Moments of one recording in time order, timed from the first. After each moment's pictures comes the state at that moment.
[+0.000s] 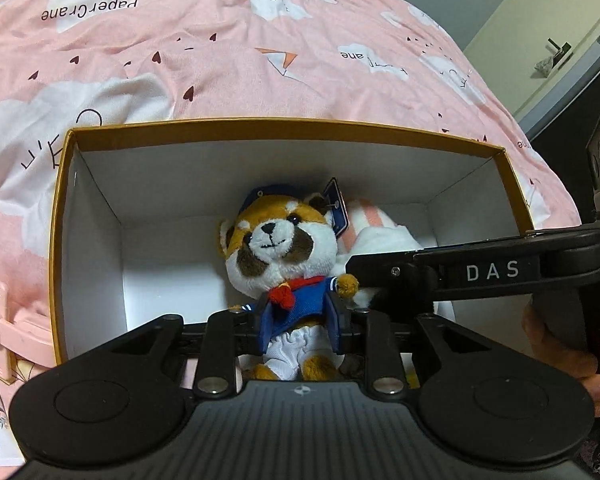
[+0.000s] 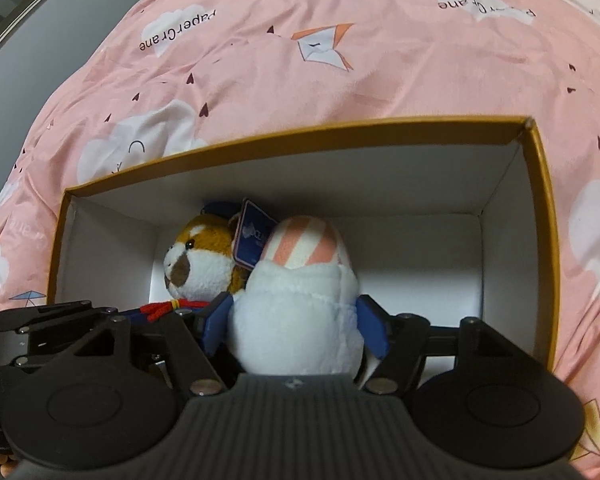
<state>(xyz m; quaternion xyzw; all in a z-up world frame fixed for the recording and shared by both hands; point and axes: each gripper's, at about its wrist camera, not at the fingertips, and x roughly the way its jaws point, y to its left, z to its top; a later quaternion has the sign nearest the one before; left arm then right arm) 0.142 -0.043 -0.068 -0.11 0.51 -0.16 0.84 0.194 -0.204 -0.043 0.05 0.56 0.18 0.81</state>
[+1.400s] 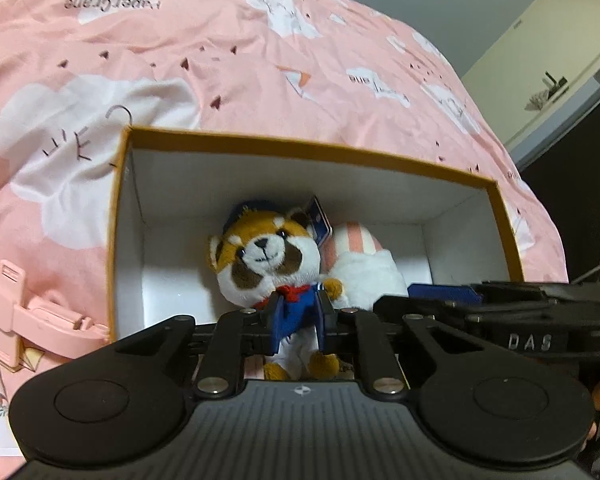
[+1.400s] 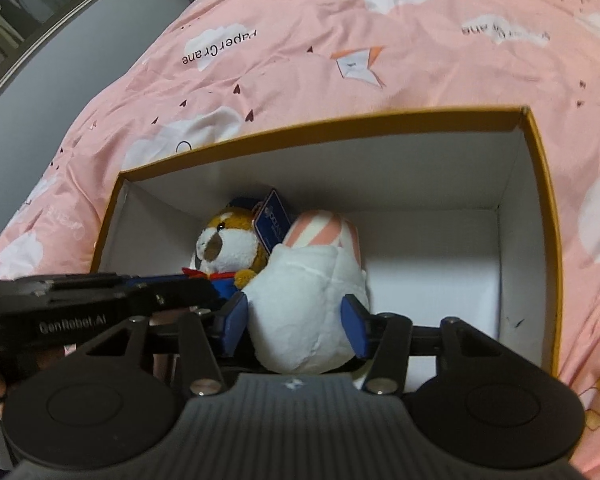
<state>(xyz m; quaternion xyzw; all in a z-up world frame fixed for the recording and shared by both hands) 0.136 -0.012 -0.062 -0.16 0.49 -0.17 0.84 0.156 -0.208 -0.029 0.06 0.51 0.22 0.83</state>
